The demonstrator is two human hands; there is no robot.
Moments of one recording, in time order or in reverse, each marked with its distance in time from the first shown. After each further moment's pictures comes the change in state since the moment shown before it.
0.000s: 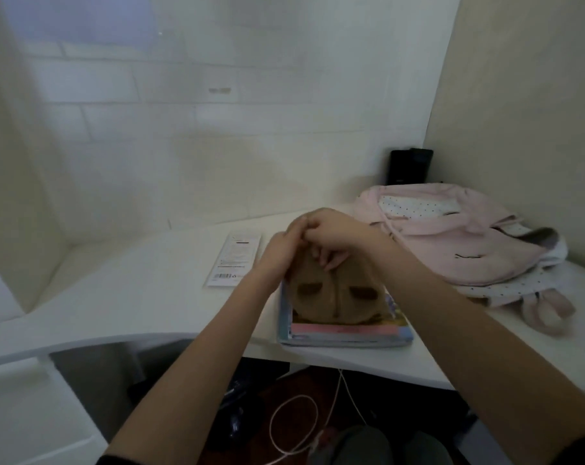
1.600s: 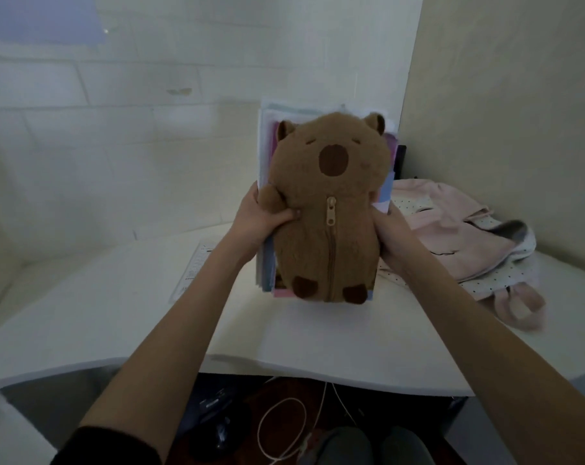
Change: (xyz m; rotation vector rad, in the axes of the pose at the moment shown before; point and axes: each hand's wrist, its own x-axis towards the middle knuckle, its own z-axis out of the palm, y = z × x) left_hand 0.033 0.038 0.001 0.047 -0.020 0.428; right_hand -0.006 0.102 -0.048 1.008 0.427 -0.097
